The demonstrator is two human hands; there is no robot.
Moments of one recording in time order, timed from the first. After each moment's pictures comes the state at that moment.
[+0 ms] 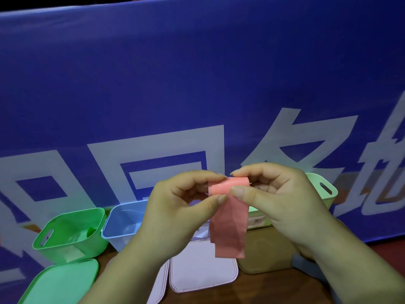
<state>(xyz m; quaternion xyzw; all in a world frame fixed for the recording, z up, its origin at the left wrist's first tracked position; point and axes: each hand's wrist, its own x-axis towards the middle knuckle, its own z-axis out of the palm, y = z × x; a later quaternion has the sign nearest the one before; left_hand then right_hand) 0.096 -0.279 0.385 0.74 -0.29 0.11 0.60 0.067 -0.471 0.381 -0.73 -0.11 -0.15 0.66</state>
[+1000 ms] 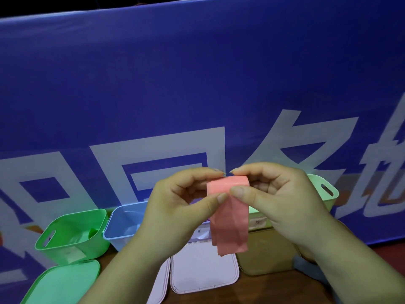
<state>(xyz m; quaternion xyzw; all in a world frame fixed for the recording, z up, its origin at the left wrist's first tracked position) 0.093 -0.280 0.391 0.72 -0.28 0.08 0.64 0.064 -0.469 0.384 -0.73 -0.13 -0.16 0.66</state>
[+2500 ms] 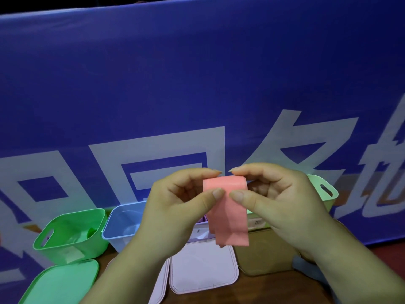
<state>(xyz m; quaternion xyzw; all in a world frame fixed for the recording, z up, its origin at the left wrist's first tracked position) 0.096 -0.280 0.386 0.70 -0.24 0.07 0.67 0.066 -0.469 0.378 -0.73 -0.14 -0.17 0.64</state>
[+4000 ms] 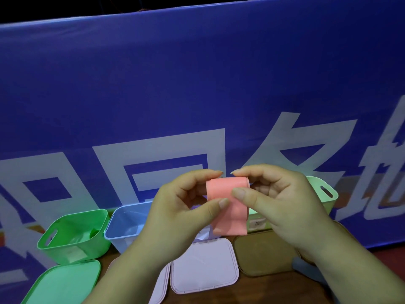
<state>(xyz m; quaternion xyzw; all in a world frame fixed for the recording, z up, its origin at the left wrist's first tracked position) 0.086 -0.278 0.383 0.73 -0.27 0.06 0.63 0.058 -0.470 0.379 -0.73 -0.13 -0.18 0.64</state>
